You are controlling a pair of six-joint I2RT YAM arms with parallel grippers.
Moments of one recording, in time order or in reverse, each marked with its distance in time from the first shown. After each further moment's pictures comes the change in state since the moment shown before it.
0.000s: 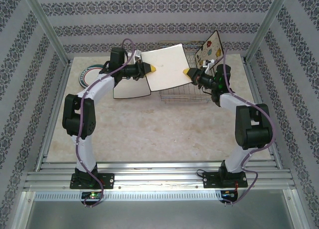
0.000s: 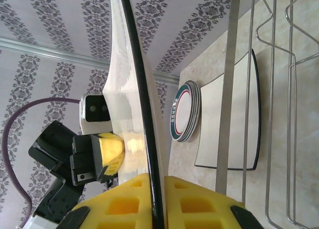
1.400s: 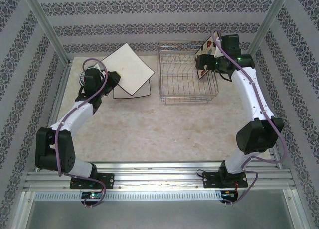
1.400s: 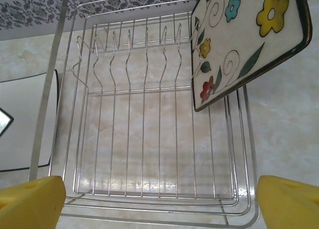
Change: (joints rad) left arm 0.132 -0.533 -0.643 0.233 -0.697 -0.096; right arm 0.030 -0.061 0.767 -1.481 0.784 -0.984
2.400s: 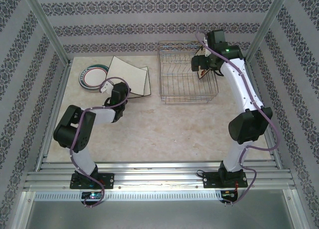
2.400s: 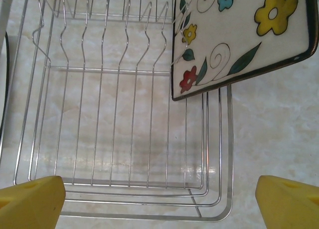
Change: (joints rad) left arm -0.238 0.327 -0.127 0.452 -0.630 -0.299; right arm 0.089 0.171 0.237 -0.212 0.197 -0.100
